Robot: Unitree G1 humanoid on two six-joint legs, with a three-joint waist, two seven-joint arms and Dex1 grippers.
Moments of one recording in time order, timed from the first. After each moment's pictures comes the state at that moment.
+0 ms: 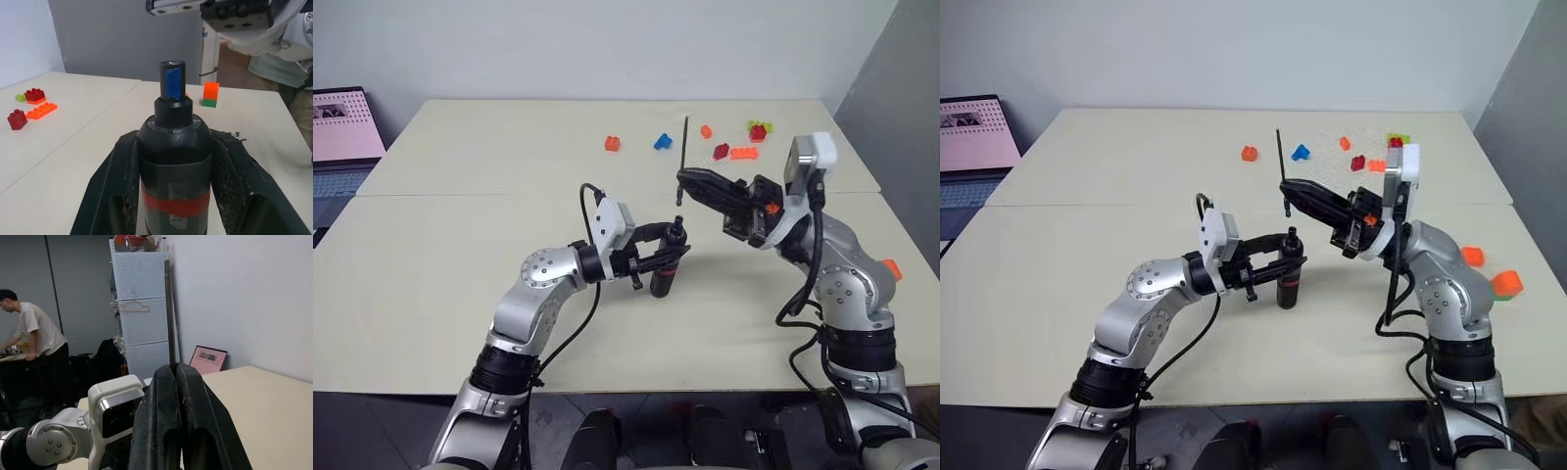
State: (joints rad) left arm -0.46 0.36 -0.16 -0.14 -0.39 0.29 -0.89; right arm -0.58 -0.34 -0.07 -0.22 0.77 0.49 0.92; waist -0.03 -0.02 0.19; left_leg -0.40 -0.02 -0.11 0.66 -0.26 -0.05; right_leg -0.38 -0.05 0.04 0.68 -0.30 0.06
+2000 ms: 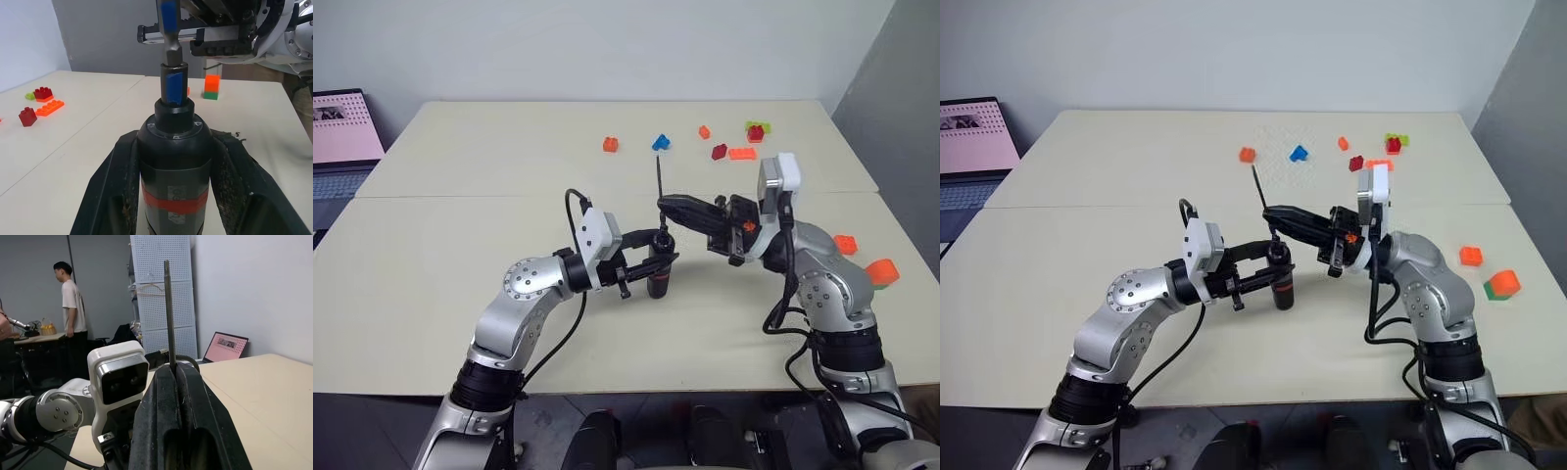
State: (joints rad) left arm -0.39 0.42 -0.14 -0.22 -0.40 0.29 -0.88; right arm -0.56 -0.34 0.02 -0.17 0.70 0.42 1.01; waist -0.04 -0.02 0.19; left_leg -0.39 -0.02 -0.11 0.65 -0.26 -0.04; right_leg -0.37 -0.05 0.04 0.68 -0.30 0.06
